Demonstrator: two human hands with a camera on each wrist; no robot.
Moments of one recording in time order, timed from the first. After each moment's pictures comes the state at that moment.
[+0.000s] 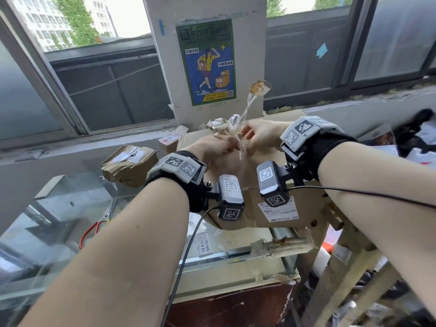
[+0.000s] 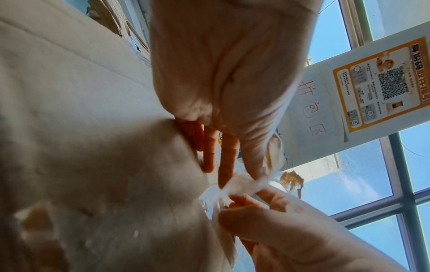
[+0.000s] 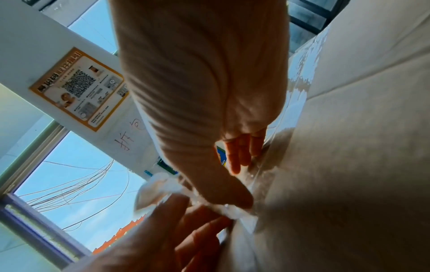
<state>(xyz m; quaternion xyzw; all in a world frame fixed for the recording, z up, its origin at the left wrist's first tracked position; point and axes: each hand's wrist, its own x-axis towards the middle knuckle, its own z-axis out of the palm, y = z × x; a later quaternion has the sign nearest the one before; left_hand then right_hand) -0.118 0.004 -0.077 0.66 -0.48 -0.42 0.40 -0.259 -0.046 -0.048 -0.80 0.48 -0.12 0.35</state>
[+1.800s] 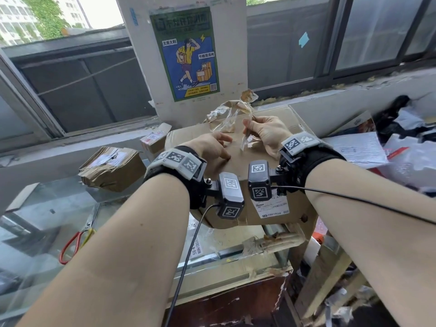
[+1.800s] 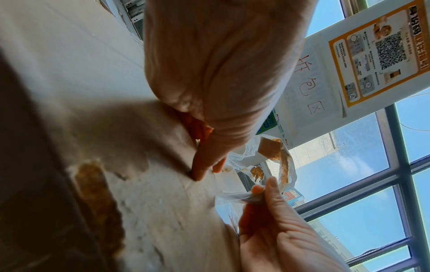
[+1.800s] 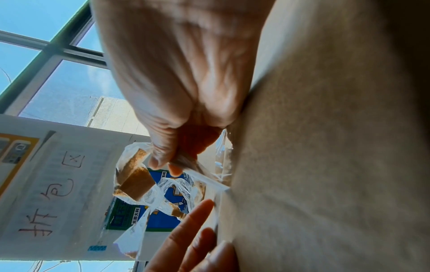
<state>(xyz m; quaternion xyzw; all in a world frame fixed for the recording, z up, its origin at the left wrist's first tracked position) -0.132 -0.022 -0.079 0.70 -0.56 -0.39 0.23 -0.277 -0.077 -0.100 -0.54 0.41 -0.49 0.55</state>
